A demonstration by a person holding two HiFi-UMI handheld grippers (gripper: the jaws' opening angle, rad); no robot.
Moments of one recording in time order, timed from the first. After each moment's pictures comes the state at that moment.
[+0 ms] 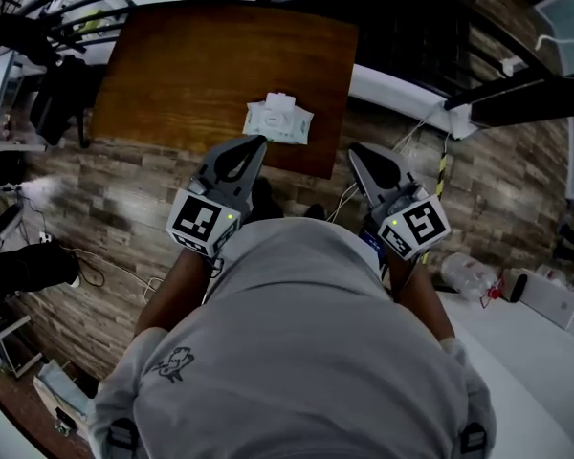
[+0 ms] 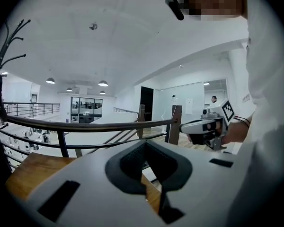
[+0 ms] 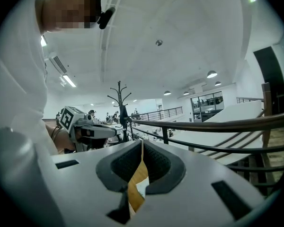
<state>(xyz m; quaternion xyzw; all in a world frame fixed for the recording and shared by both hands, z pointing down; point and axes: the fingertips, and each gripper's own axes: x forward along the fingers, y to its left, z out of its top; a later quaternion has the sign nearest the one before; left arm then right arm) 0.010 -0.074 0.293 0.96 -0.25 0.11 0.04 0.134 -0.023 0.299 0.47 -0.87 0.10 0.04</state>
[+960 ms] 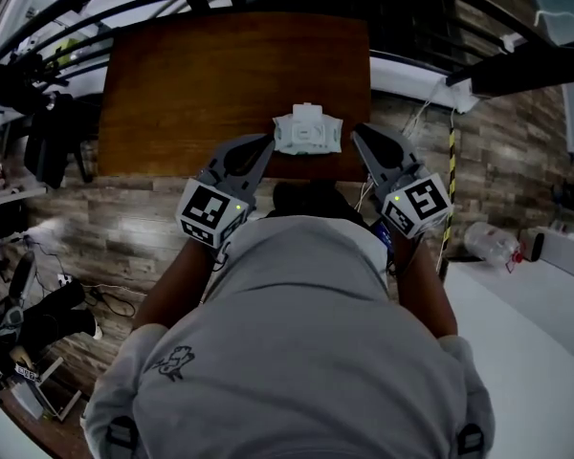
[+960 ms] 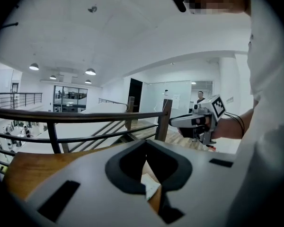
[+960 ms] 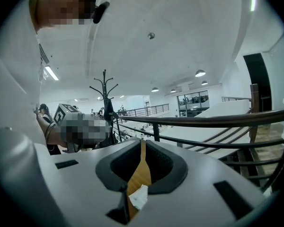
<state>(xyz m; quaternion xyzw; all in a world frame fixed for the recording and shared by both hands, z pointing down) -0.060 -0.173 0.334 0.98 -0.14 0.15 0.07 0.064 -0.128 0.329 0.55 -0.82 0.12 0.06</state>
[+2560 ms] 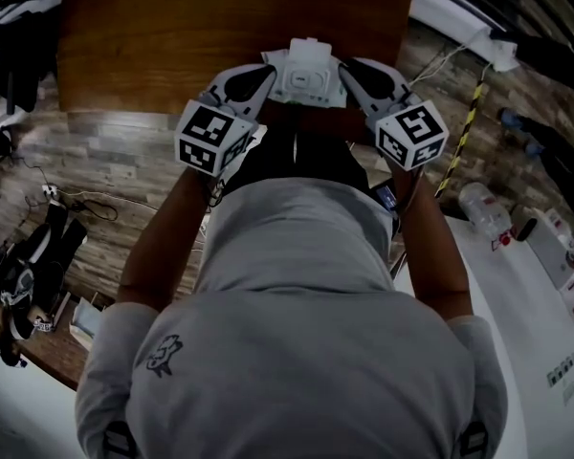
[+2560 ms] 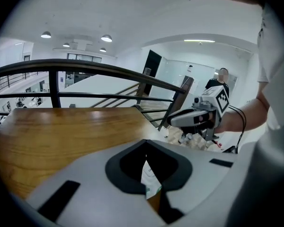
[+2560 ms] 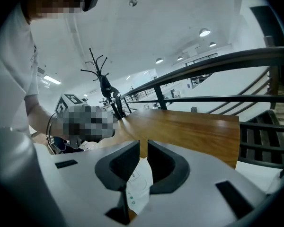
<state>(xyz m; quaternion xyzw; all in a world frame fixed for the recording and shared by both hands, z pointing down) -0.010 -0.242 0.535 0.92 -0.19 0.29 0.21 0.093 -0.218 0.535 0.44 -0.85 0.28 0.12</state>
